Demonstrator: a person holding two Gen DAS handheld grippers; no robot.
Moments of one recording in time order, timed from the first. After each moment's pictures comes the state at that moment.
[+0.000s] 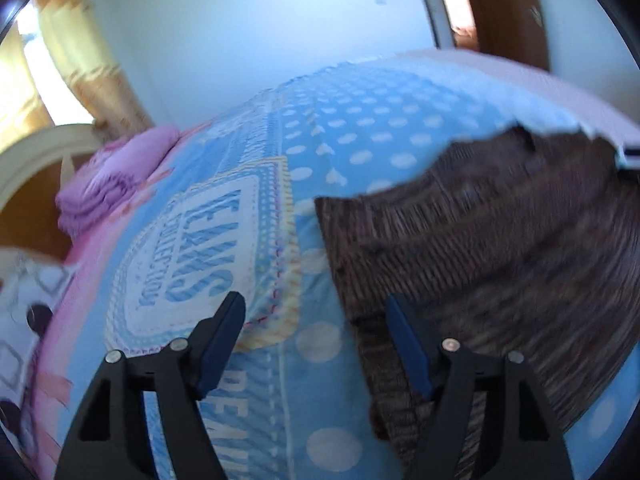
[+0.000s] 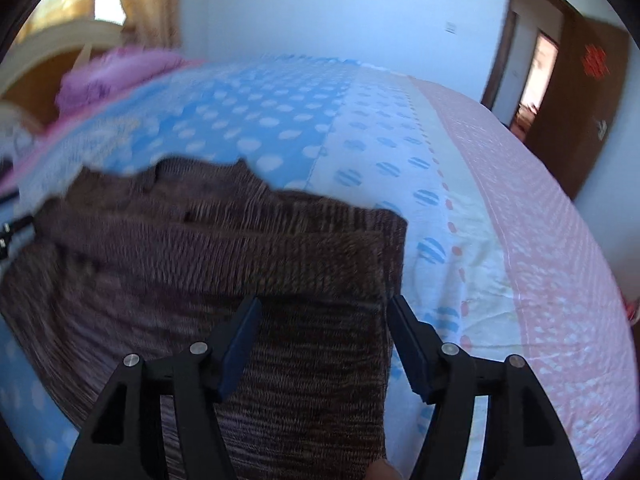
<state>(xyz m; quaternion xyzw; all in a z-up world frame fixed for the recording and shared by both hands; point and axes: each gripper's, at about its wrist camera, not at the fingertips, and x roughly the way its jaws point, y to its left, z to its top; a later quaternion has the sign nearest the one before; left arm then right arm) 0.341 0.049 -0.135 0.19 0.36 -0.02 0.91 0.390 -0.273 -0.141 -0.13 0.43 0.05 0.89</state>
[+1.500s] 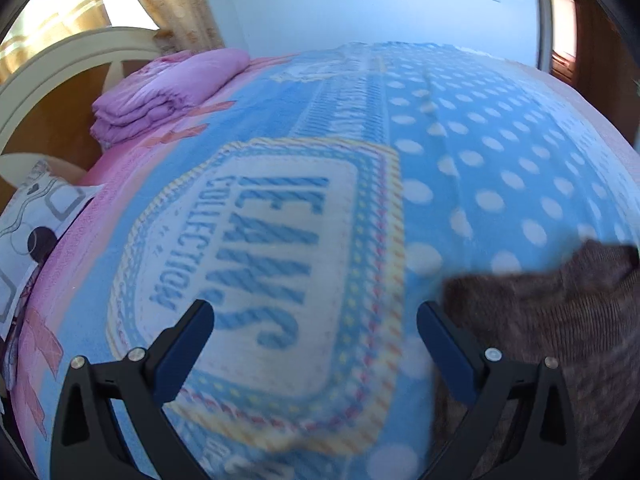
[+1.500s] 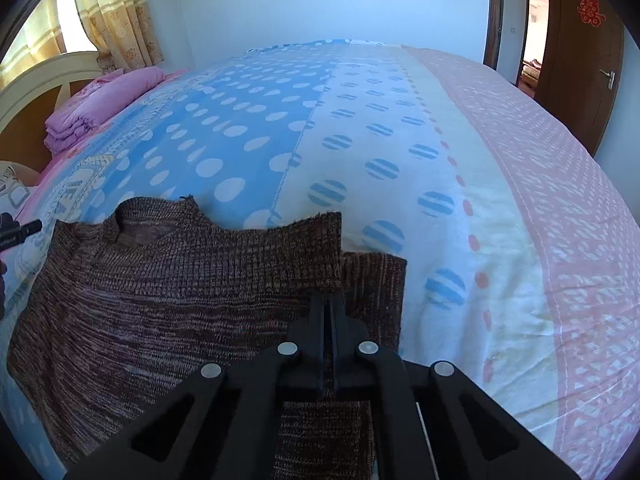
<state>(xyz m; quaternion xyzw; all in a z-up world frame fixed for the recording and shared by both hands) 0.444 0.104 -0.127 0.05 0.43 0.11 0.89 0.449 -0.316 -0.145 -0.01 0.43 0.06 0.90</state>
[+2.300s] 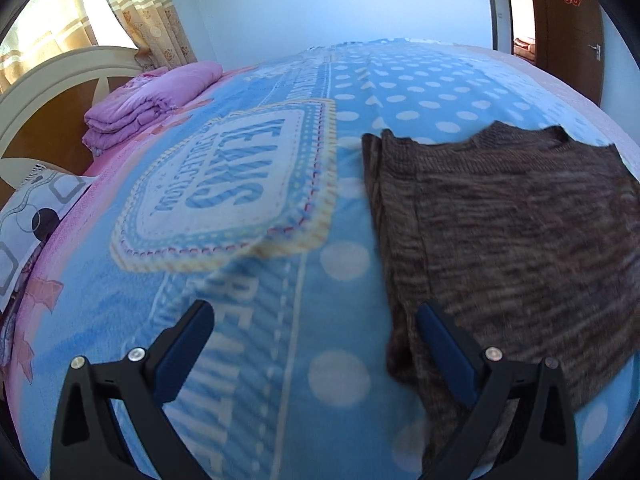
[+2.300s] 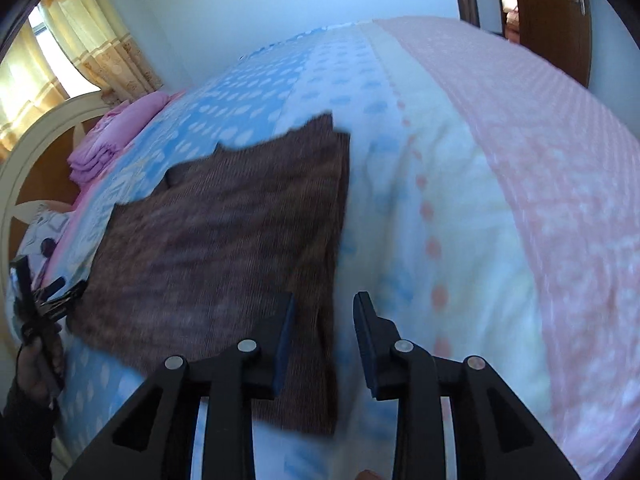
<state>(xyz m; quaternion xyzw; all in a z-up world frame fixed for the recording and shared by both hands) 0.320 0.074 -0.153 0.08 0.41 0.06 0.91 0.315 -0.374 -0.152 0.12 0.48 0.09 0.86</state>
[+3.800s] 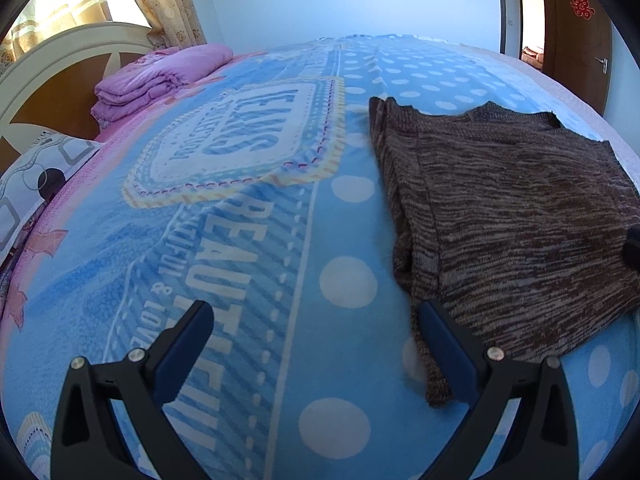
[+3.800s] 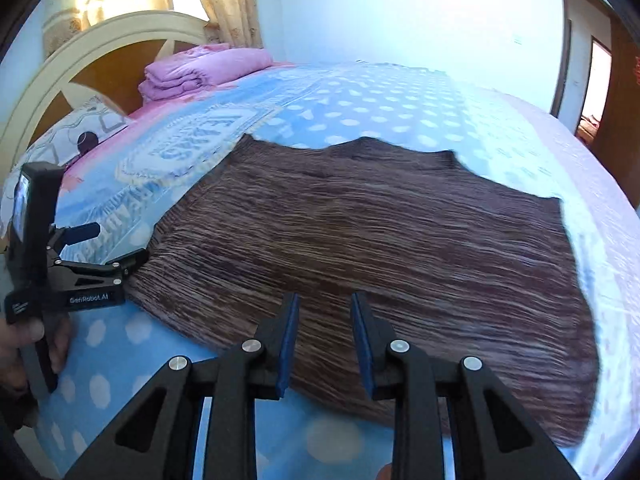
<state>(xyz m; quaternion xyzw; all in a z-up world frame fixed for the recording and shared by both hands) 0.279 0.090 -0.167 0.04 0.42 0.07 0.90 0.304 -0.125 -0.150 -0.06 0.42 0.19 0.88</state>
